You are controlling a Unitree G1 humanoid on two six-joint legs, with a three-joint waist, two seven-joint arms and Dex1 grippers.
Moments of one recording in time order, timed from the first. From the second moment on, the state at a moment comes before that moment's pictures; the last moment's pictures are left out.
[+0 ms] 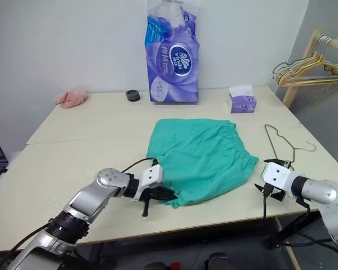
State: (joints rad) left arm -0.39 0.64 -0.36 0.03 -0.18 0.37 -1.18; right arm -0.09 -0.95 0.05 -0.06 -0.12 0.00 0.80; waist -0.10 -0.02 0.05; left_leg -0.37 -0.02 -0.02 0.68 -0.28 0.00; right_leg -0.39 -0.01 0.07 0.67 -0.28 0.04
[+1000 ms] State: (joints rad) left arm -0.32 0.77 -0.29 0.05 -0.20 0.34 -1.24; right arm -0.47 -0.77 0.35 0.38 -0.46 -0.38 0.68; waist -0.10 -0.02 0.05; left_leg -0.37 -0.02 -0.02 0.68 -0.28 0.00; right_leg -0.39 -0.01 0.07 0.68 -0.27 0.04
